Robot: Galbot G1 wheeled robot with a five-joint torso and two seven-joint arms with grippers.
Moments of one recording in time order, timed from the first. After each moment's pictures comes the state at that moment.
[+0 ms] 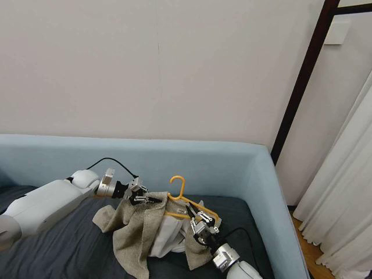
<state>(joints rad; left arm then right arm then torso) 0.01 -0.74 0.83 -0.99 -0.93 -0.27 1.13 -0.96 1.11 -0.19 1.62 -0.19 0.21 0.29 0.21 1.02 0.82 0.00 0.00</state>
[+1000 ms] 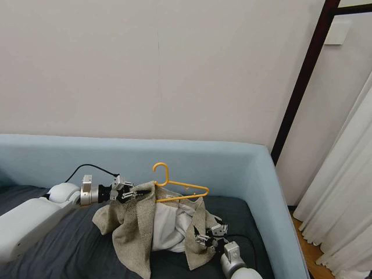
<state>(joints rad) 0.26 -0.61 0.52 -1.14 -0.95 -0.31 1.03 -0.90 1.10 -0.25 1.54 0.60 -0.11 0.32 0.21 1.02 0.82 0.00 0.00</state>
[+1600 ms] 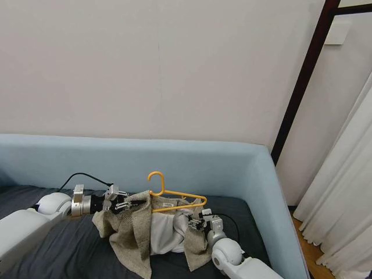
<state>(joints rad) 0.34 -0.55 0.47 -1.21 -0.95 -0.30 1.03 -0.70 1.25 -0.33 1.28 0.66 -0.19 0.37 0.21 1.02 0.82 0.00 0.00</state>
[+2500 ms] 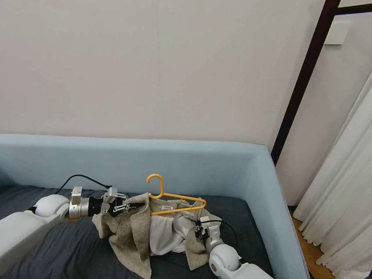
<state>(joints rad) 0.38 -0.53 0.45 -1.23 -0.95 -0.30 1.03 -0.74 1.24 -0.33 1.27 0.67 -0.21 0.39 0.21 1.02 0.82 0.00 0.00</state>
